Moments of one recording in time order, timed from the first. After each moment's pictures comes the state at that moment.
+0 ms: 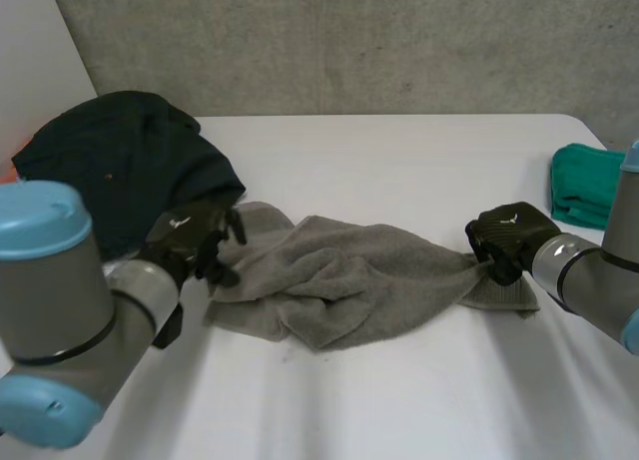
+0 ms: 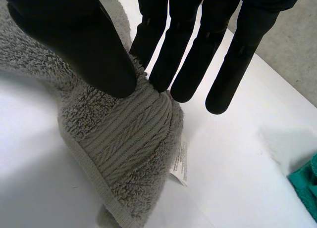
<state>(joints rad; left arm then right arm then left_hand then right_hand) 4.25 -1.85 -1.71 3.26 -1.58 3.04 1.78 -1.10 1.50 0.11 1.34 2.59 0.70 0.67 0.67 0.67 0.50 1.11 1.18 1.18 1.20 1.00</state>
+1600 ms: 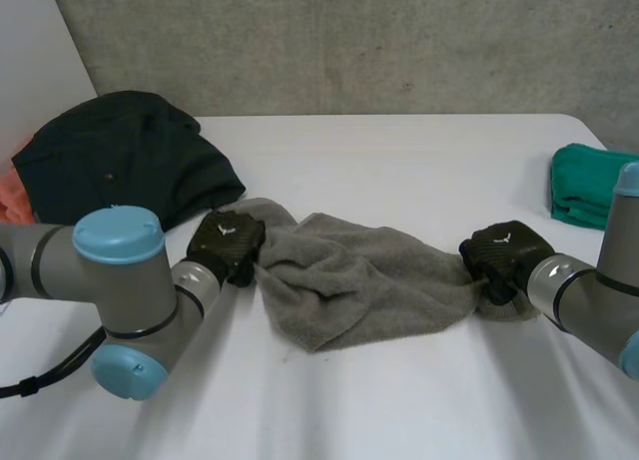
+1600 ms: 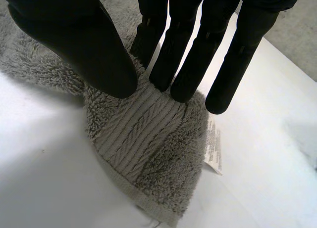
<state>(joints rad) 4.25 -2.21 -1.53 3.46 -1.51 3.41 1.79 -1.12 1.59 0.07 1.33 2.58 1.14 1.19 1.19 1.20 0.98 1.11 1.18 1.18 1.20 1.00</state>
